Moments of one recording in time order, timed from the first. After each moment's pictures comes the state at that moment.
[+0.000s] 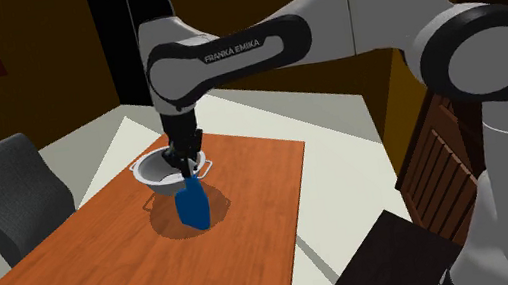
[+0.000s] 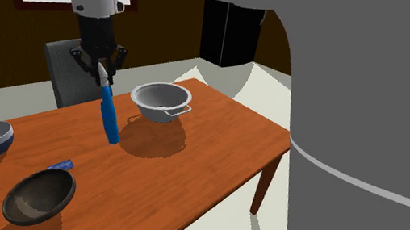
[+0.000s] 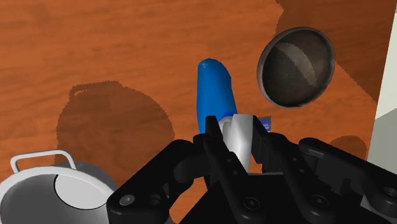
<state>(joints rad) 0.34 0.37 0.09 -1.49 -0.03 1.86 0.03</state>
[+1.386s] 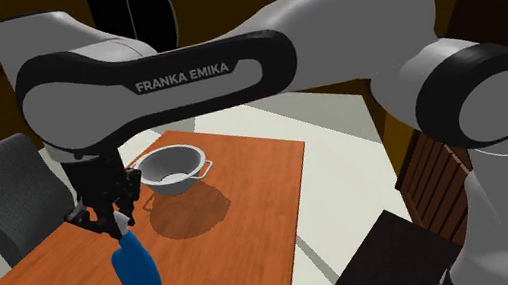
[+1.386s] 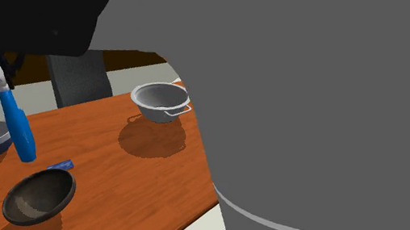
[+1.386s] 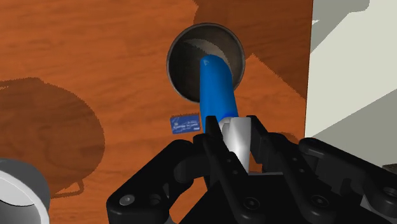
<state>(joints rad) 0.59 0.54 0.18 -1.20 -0.08 1.72 0.36</state>
